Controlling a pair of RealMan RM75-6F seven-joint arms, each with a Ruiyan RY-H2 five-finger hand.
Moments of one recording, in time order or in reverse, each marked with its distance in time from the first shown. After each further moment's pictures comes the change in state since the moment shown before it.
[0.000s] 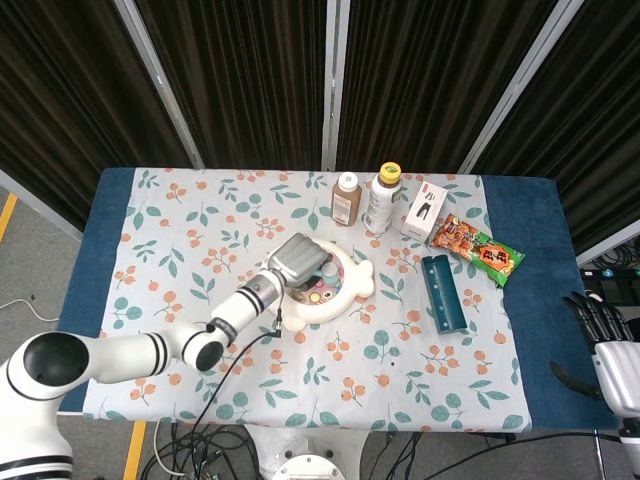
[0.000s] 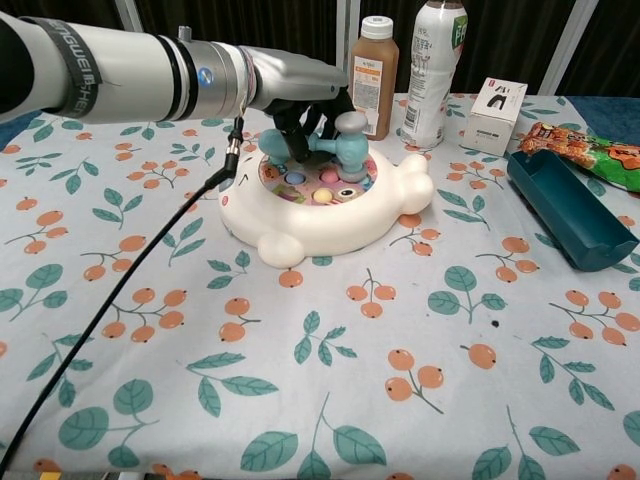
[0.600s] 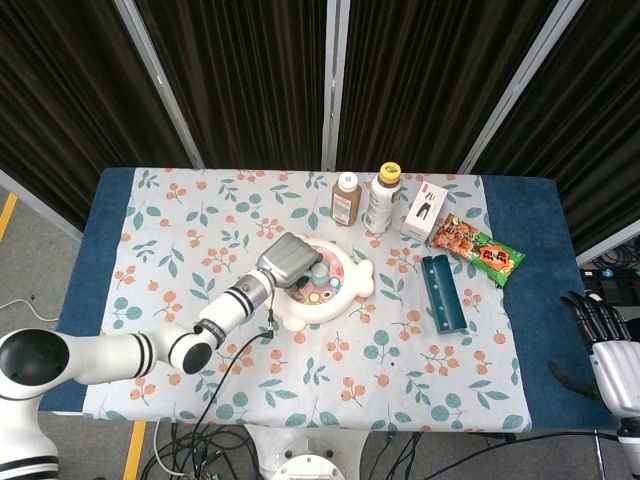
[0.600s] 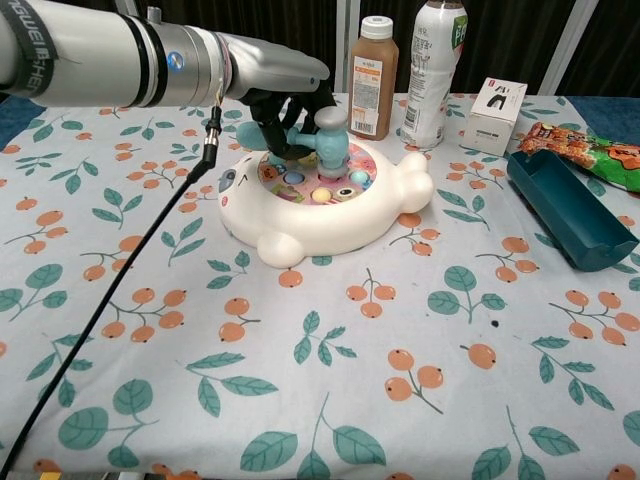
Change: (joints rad) left arm 0.004 0.081 0.032 -0.099 -0.051 0.033 0.044; right arm 0.002 -0.001 0.000 -0.005 -0.009 -0.001 -0.007
